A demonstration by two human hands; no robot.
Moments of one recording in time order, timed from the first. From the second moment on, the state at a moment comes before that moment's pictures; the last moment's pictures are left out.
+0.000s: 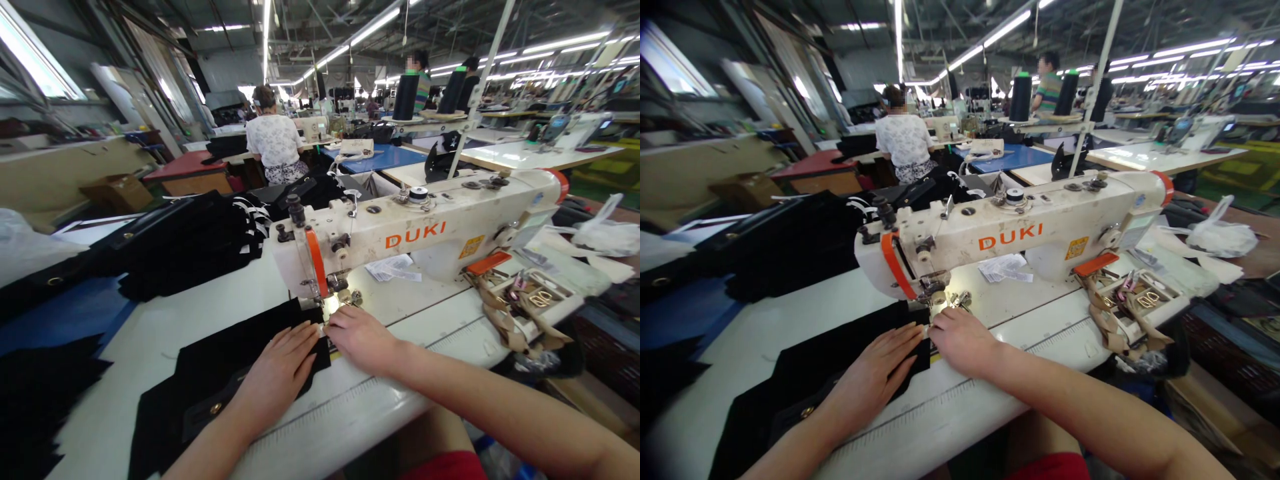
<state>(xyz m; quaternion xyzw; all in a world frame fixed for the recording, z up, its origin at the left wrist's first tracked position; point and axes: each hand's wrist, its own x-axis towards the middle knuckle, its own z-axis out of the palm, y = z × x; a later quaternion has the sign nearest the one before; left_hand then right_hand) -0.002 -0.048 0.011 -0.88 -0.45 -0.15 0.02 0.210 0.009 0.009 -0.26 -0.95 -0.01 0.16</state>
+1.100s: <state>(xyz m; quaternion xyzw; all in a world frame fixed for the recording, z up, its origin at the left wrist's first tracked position) -0.003 -0.015 0.003 -0.88 -0.44 -0.17 0.03 0.203 0.029 0.011 -0.29 -0.94 0.00 0.16</state>
